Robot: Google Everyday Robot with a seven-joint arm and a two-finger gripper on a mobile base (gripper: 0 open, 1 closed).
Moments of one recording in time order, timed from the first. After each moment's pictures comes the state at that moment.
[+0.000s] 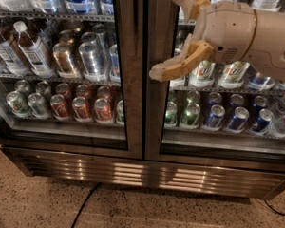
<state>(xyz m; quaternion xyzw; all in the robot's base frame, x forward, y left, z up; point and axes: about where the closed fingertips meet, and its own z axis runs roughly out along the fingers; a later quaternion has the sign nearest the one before) 0.463 -0.019 1.075 -0.53 0.42 0.38 0.63</state>
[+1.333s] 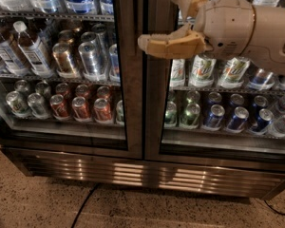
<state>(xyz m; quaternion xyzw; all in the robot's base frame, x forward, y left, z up) 0.467 -0.016 1.074 -0.54 0.42 0.39 0.62</state>
